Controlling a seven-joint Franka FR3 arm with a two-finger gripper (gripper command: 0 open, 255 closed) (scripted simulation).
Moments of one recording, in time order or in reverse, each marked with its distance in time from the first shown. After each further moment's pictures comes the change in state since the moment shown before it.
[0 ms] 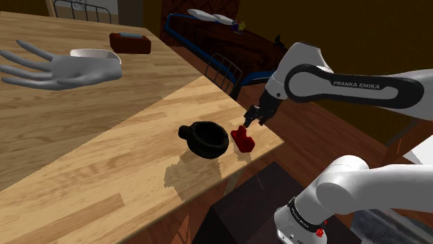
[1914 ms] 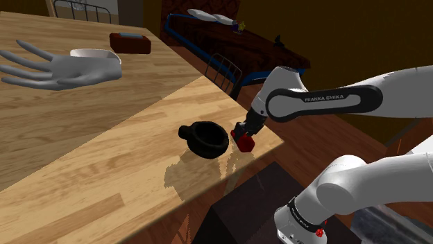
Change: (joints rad) arm 0.015 0.163 0.035 -0.109 0.066 0.263 0.054
